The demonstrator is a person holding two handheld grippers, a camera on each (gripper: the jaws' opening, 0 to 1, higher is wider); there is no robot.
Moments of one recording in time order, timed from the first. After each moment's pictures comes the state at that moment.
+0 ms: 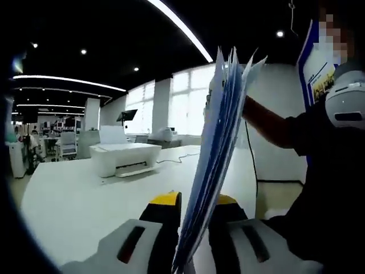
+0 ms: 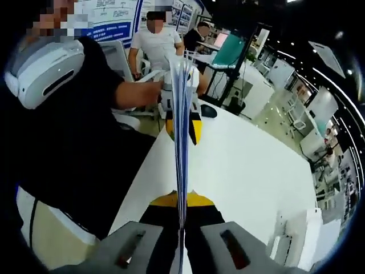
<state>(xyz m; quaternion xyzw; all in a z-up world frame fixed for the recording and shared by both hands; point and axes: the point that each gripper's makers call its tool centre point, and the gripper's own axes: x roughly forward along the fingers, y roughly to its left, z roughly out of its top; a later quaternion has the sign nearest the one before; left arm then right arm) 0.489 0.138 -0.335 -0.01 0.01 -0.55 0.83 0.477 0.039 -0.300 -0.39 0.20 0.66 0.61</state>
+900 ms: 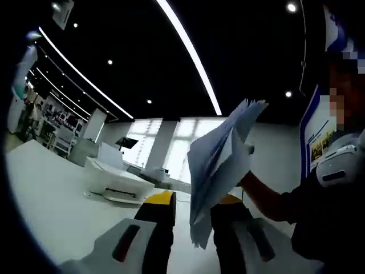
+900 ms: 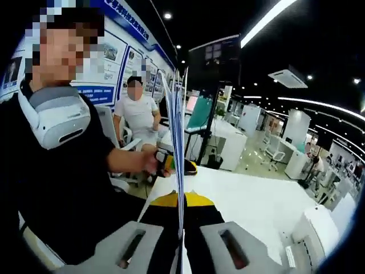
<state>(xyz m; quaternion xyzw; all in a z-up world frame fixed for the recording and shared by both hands) 0.502 0.161 -0.279 -0.22 -0.08 -0.55 0.80 0.461 0.023 -0.233 -0.17 0.03 0.68 0.72</state>
